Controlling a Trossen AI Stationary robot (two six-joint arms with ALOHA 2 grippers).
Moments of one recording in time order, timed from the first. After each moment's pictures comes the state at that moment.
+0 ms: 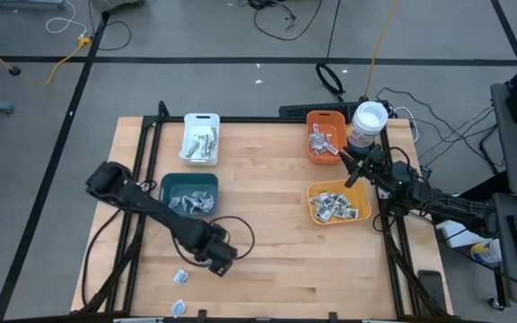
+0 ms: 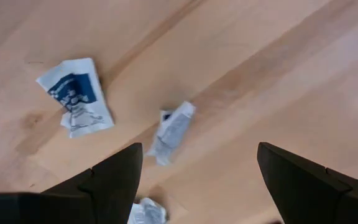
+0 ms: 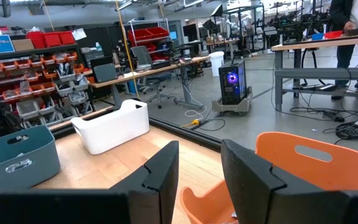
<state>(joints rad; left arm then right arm) -0.49 1.80 1.22 -0.91 0.19 -1.43 -0.35 0.07 0.01 0.08 0.34 0.17</state>
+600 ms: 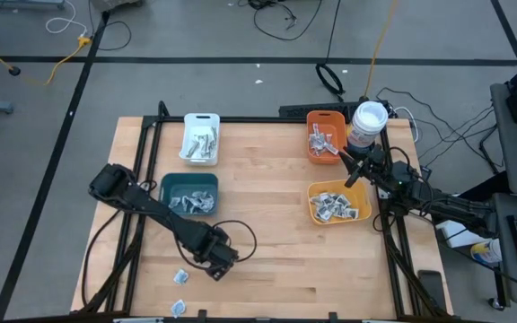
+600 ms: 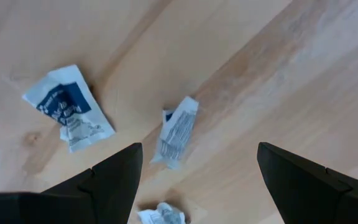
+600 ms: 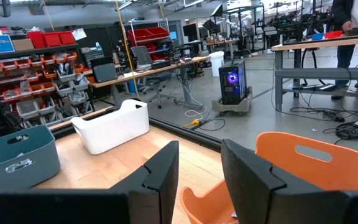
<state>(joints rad) -0.49 1.84 1.21 -0.91 0.22 -1.28 -0.35 0.07 0.02 0.08 0.34 0.17</state>
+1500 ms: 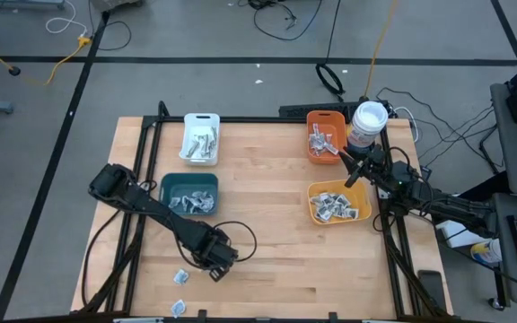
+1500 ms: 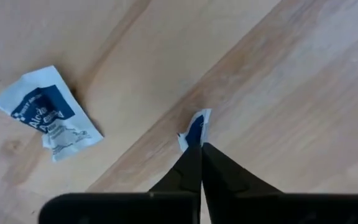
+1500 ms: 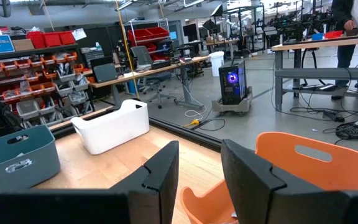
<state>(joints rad) -0.49 1.84 1.18 -0.85 0.26 -1.27 -0.35 0.07 0.02 0.08 0.34 0.17</state>
